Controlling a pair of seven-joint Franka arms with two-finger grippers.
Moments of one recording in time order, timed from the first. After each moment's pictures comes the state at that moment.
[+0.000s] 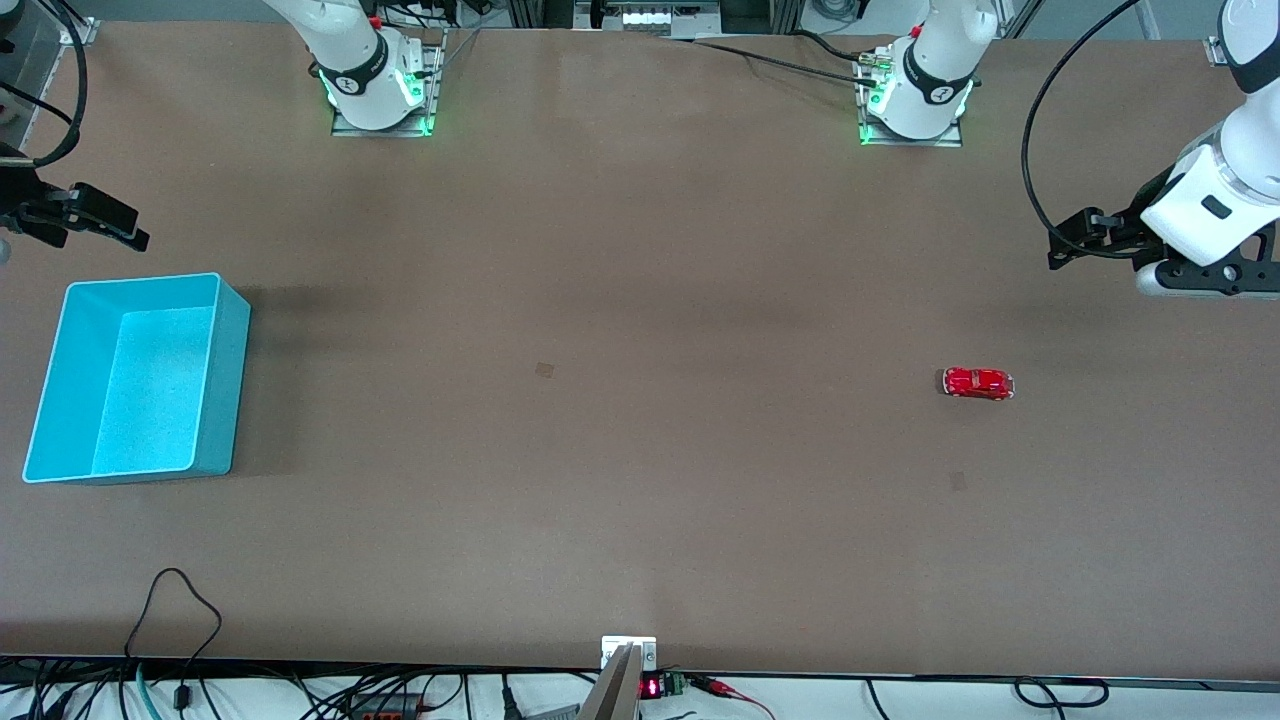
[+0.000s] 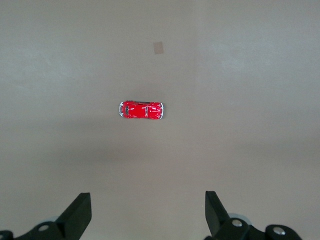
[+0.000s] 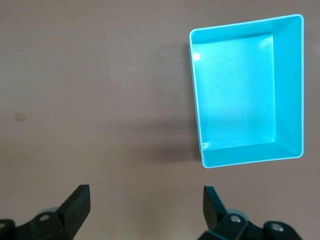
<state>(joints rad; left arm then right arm) 0.00 -0.02 -0.02 -1.74 0.01 1.65 -0.01 0.03 -0.04 -0.14 -1.73 0.01 1.66 -0.06</state>
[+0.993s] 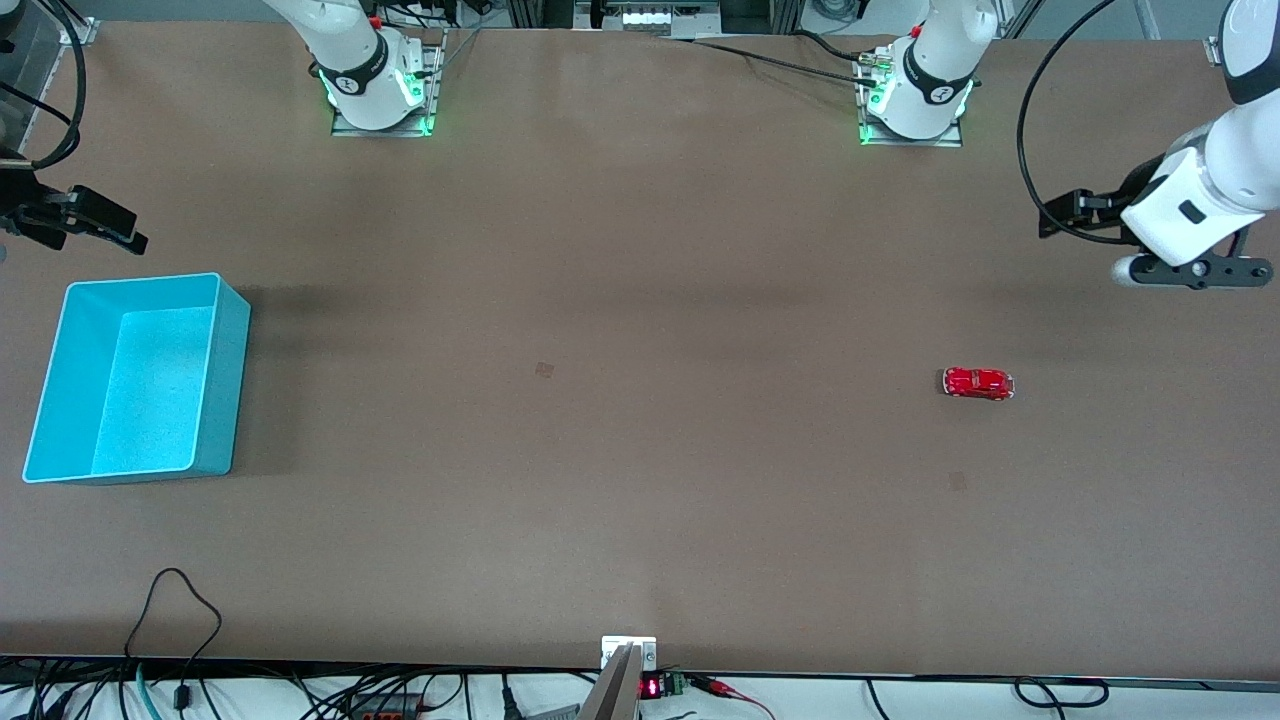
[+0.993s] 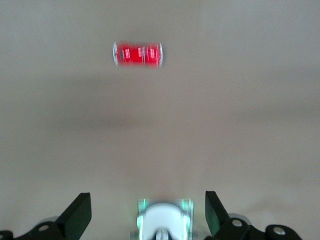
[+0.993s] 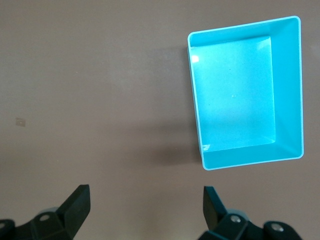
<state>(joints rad) -0.01 0.02 -0.02 -1.71 0.01 1.37 -0.01 0.03 -0.04 -0.14 -1.73 0.01 1.67 -0.04</state>
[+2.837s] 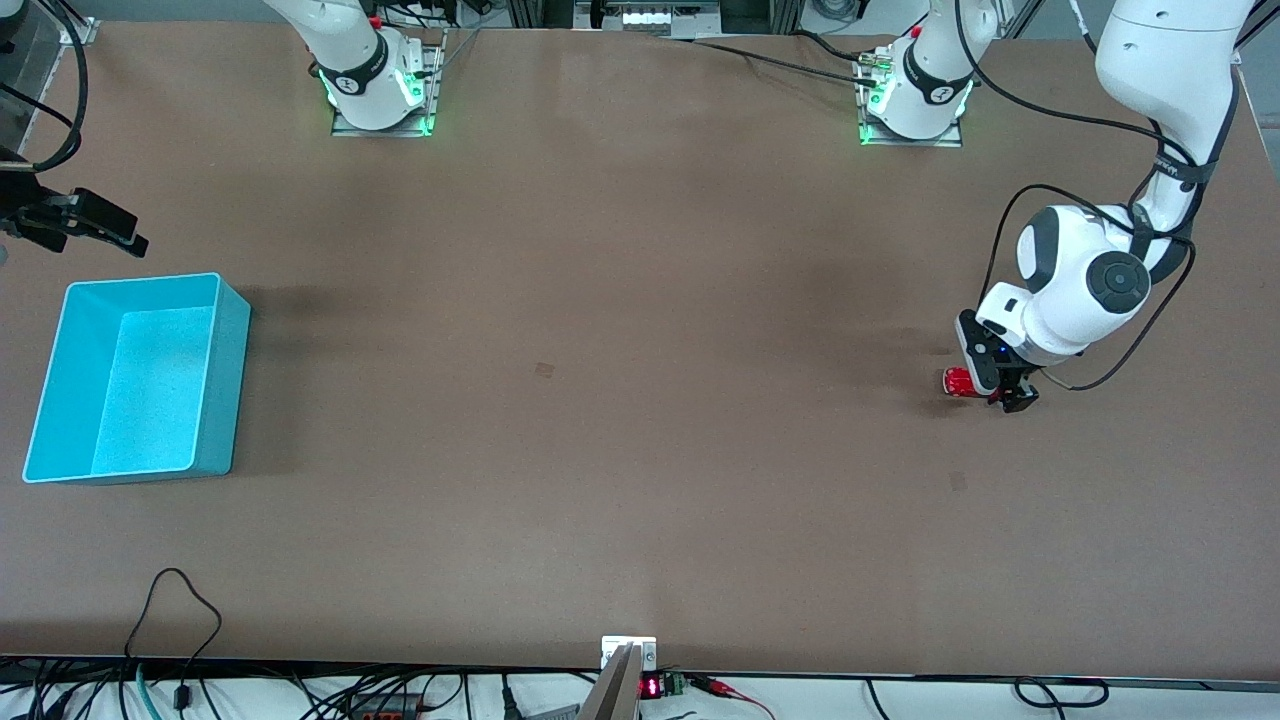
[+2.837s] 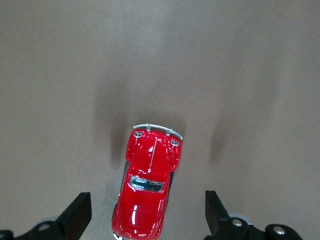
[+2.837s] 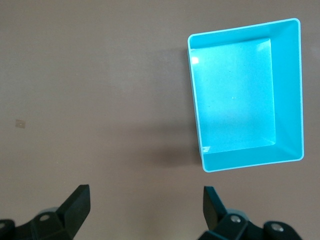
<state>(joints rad) 0.09 0.40 -0.02 -2.21 0.10 2.62 1.41 0.03 -0.04 -0.14 -1.73 0.01 1.68 -0.04</state>
